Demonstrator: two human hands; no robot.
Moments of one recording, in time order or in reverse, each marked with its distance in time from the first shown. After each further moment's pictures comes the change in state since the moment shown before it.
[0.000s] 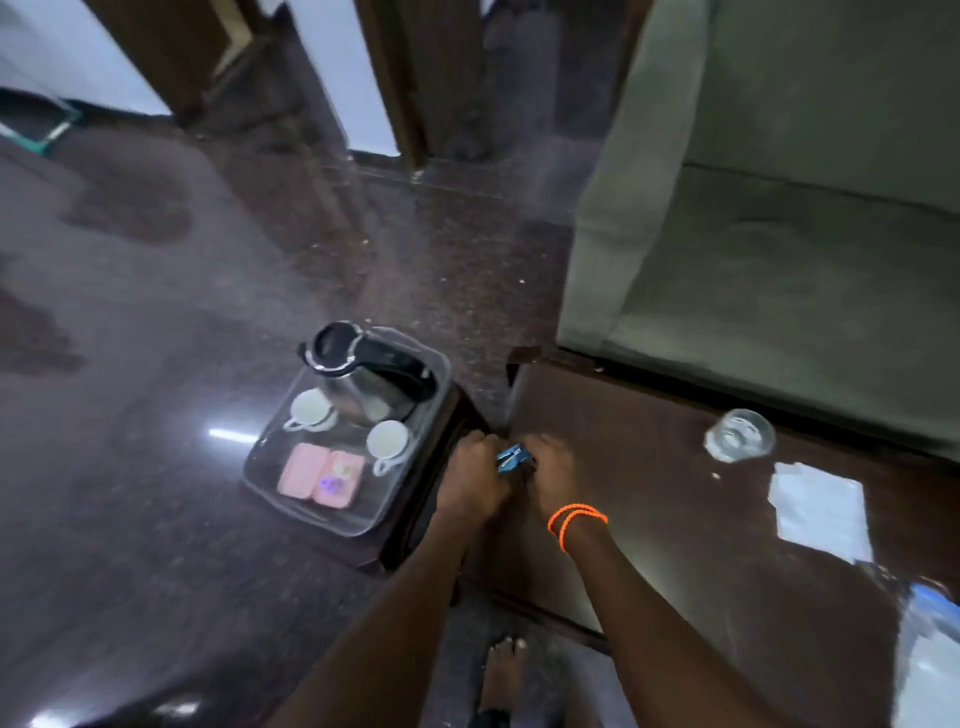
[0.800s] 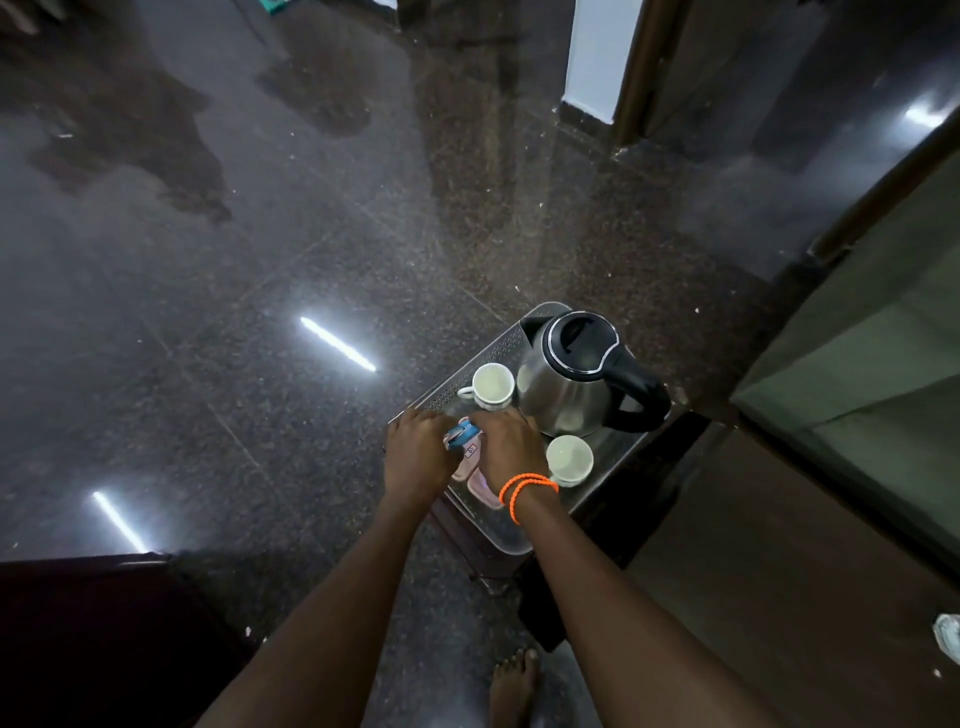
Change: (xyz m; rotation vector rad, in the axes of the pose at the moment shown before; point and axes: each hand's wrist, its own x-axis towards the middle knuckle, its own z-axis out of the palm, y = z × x) left_hand -0.014 -0.290 -0.136 0.163 0.333 -0.342; right_hand 0.058 -0.225 0.227 -0.261 -0.213 -0.475
